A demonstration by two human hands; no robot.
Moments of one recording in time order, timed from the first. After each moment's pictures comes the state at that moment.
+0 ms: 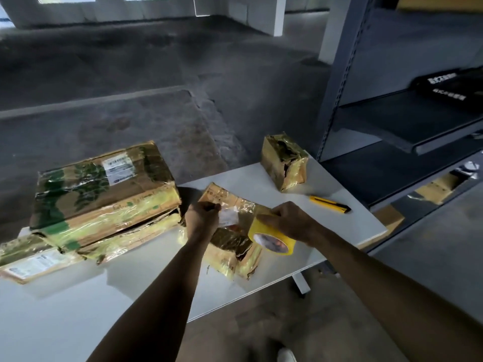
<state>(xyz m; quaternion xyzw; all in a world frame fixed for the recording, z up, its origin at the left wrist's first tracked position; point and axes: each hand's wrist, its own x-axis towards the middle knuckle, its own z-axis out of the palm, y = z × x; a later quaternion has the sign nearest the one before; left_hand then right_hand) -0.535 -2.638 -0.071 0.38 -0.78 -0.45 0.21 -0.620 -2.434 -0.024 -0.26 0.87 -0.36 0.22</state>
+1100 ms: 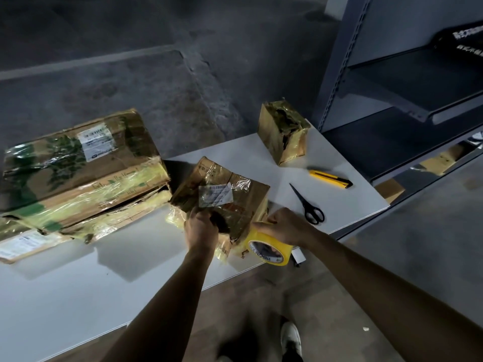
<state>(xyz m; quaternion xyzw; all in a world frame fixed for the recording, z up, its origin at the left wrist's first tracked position) -0.514 -2.614 -0.154 0.36 -0.89 -0.26 0.13 -0.603 -2.420 -0.067 -0.25 0.86 -0.32 0.31</state>
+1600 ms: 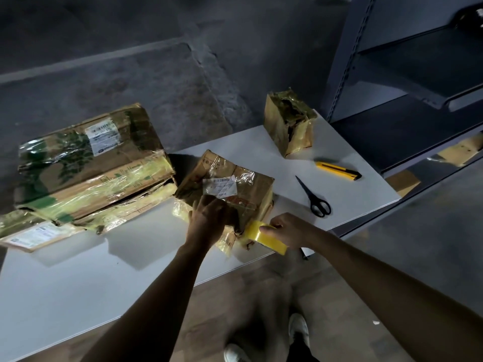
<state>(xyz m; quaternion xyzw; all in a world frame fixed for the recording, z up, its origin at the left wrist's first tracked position) -0.501 -2.626 -0.146 0.18 -0.95 -0.23 0.10 -0.605 -2.410 -0.106 -0.26 0.84 -0.29 0.37</state>
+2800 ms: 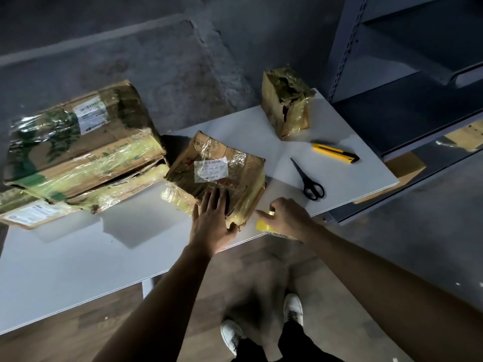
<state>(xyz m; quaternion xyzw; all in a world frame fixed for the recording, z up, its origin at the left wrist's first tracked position) -0.482 -2.561 -0.155 0.21 -0.97 -0.13 -0.05 -0.605 -2.389 -0.147 -0.28 0.92 -0.21 0.20</state>
